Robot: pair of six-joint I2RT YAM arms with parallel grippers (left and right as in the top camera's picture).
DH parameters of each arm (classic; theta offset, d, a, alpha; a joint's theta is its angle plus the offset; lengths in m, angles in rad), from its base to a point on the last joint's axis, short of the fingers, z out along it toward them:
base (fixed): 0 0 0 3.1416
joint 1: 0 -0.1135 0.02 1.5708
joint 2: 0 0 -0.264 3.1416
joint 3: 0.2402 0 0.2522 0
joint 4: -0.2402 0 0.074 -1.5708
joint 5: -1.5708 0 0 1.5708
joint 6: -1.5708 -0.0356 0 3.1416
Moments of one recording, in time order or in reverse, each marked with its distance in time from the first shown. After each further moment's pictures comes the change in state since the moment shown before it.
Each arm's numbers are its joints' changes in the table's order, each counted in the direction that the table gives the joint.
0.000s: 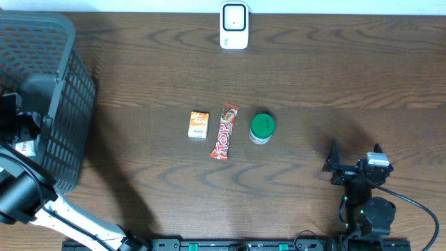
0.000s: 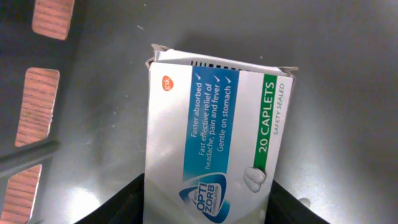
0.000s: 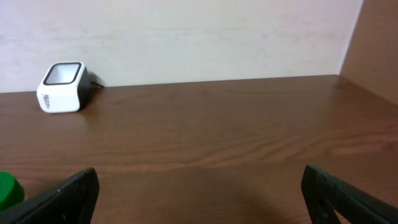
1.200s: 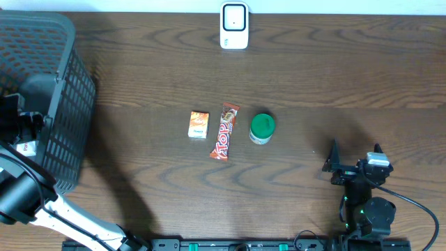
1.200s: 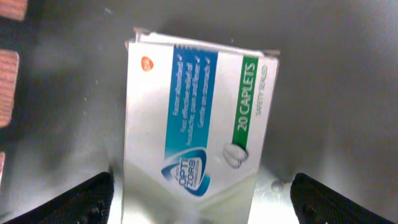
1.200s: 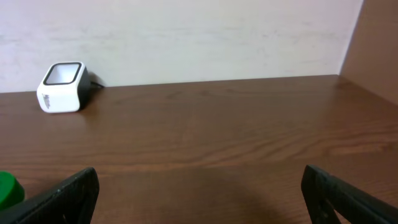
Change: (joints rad) left arm 0.000 0.000 0.010 -0.071 -0.022 -0.002; right arm 0.000 0.000 0.000 0.000 0.000 0.000
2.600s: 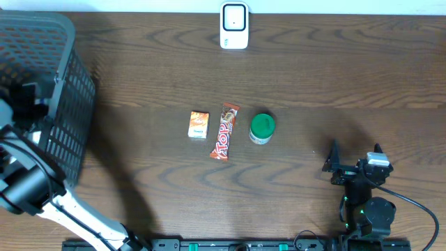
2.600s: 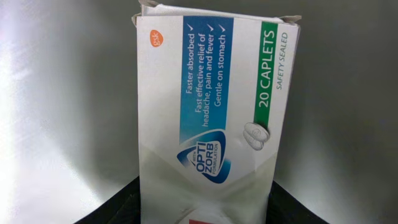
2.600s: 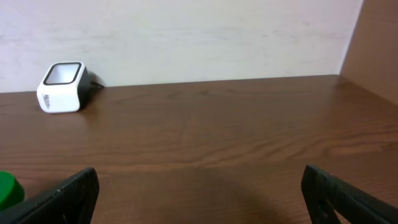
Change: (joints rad) left arm 0.138 -0.012 -0.008 0.019 0.058 0.077; right arm 0.000 0.000 0.000 0.000 0.000 0.000
